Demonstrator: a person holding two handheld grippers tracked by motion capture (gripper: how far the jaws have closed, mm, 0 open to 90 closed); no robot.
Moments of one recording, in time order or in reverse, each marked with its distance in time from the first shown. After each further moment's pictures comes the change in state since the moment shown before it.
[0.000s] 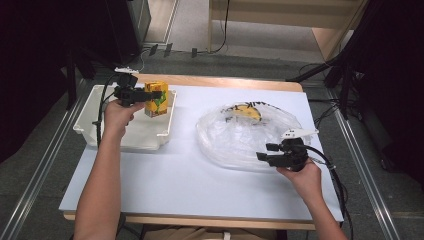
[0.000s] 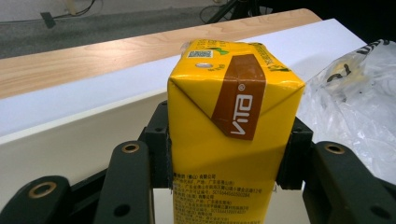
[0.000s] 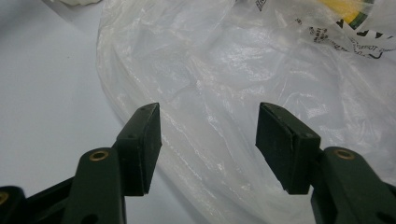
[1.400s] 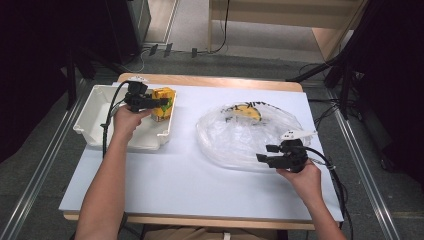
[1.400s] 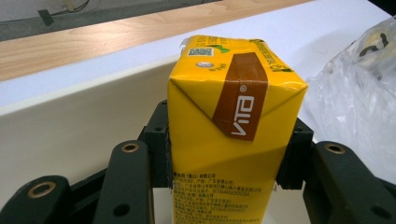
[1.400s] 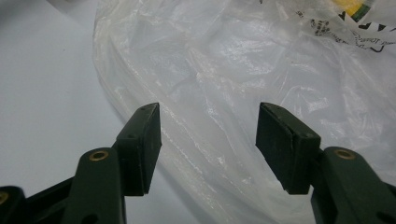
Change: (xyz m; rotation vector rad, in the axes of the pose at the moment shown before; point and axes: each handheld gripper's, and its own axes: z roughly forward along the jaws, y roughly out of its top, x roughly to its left) left arm 0.001 -0.021 0.033 0.028 0.014 0.058; right arm 0.001 -0.002 0.001 0.015 -0.015 -0.010
